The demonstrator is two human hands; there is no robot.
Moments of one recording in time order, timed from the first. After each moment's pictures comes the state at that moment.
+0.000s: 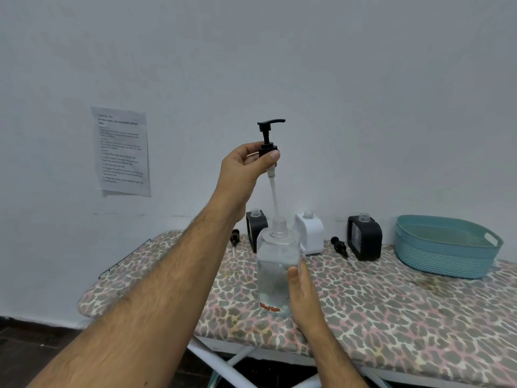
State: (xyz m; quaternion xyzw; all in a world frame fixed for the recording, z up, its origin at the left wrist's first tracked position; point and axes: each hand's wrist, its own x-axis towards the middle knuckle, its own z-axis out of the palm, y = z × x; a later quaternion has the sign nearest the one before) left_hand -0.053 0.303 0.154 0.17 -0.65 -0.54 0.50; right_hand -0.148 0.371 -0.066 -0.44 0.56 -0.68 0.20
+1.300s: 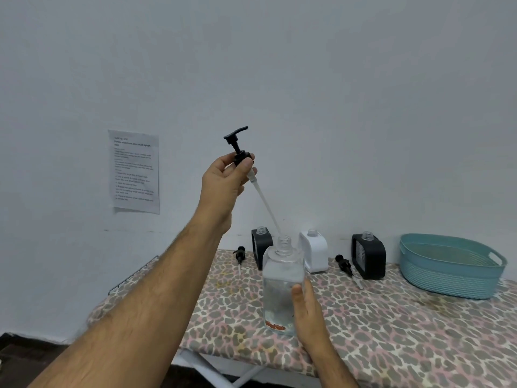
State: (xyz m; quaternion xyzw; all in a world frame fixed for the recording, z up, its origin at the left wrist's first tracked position) left_hand -0.022 0.294 0.173 0.15 -0.61 -0.54 0.56; right_hand -0.141 0.377 -0.053 -0.43 0.58 -0.67 0.20
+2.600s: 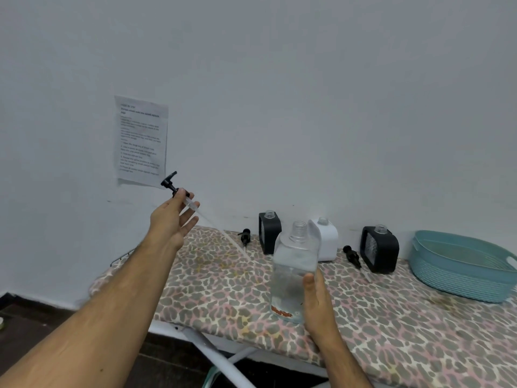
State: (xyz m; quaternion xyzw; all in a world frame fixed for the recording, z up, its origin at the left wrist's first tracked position) left_hand 0.059 0.180 0.073 0.34 -0.41 -0.62 0.58; right_hand -0.148 0.368 -0.066 -0.43 0.60 -0.65 0.19
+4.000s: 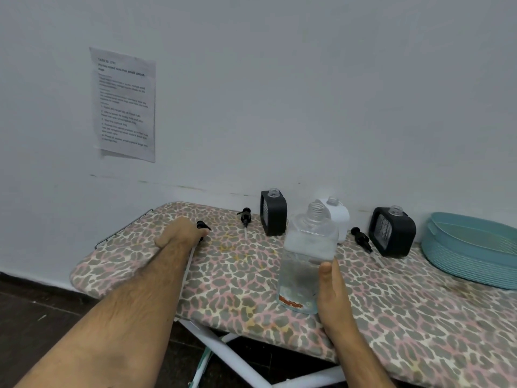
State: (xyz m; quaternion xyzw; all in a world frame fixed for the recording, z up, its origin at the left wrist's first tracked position) left_hand 0.029 0.065 -0.051 0.70 -0.67 -0.19 0.17; right_hand -0.146 0.360 -0.068 -0.43 0.59 -0.66 0.17
